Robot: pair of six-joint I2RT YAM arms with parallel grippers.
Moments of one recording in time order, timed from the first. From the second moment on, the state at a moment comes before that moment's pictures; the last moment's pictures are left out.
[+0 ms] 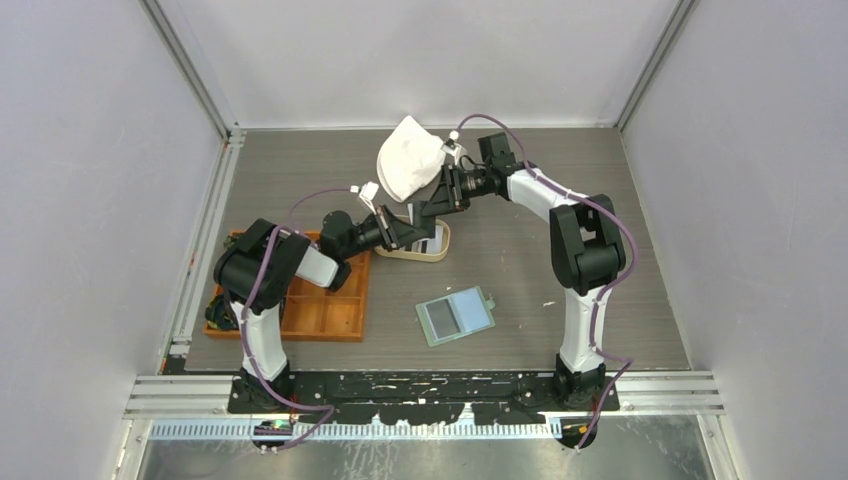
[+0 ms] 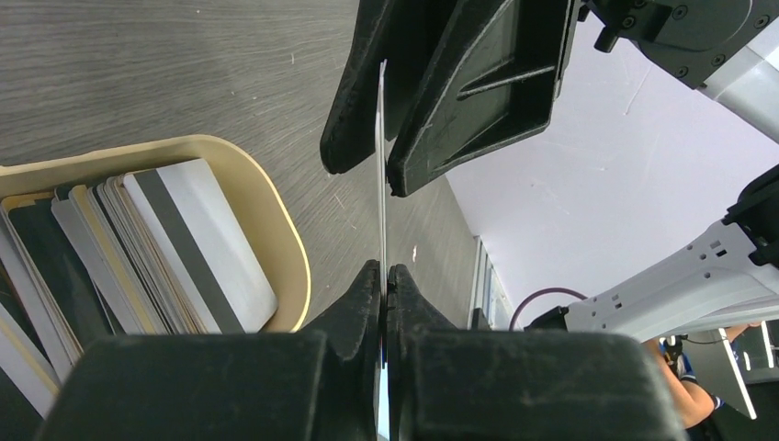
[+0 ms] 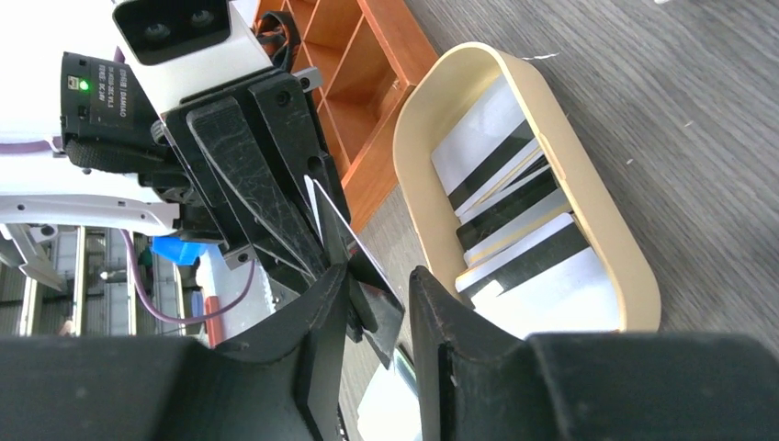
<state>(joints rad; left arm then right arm) -0.46 1.93 0.68 1.26 0.65 -1.02 0.32 2.04 1.49 -0.29 -1.07 0.26</state>
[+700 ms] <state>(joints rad) -0.38 1.89 0.61 1.34 0.65 -1.05 0.30 2.04 1.47 -0.20 -1.16 0.31</state>
